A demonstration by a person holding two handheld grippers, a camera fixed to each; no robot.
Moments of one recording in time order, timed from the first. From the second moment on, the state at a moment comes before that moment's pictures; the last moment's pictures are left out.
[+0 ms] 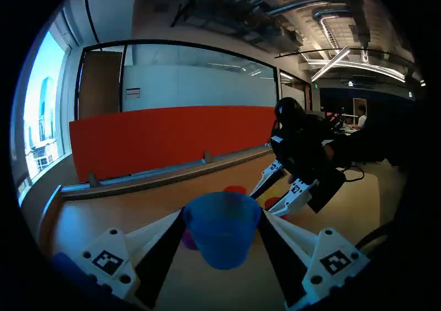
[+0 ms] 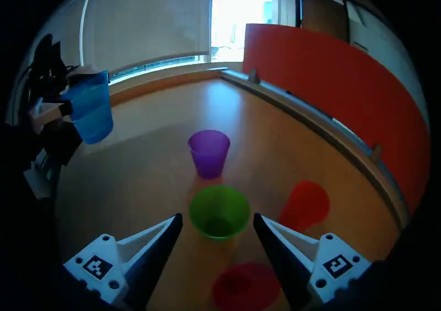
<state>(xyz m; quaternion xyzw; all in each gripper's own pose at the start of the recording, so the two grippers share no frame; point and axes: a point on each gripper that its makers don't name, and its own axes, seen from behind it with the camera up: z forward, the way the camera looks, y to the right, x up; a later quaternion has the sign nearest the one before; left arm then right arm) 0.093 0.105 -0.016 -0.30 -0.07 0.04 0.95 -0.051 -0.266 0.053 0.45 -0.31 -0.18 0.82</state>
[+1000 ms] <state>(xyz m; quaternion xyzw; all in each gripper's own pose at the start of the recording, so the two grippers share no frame) 0.082 0.101 -0.011 -0.30 -0.08 0.03 0.95 -0.084 -0.285 0.068 0.44 -0.34 -0.17 0.81</state>
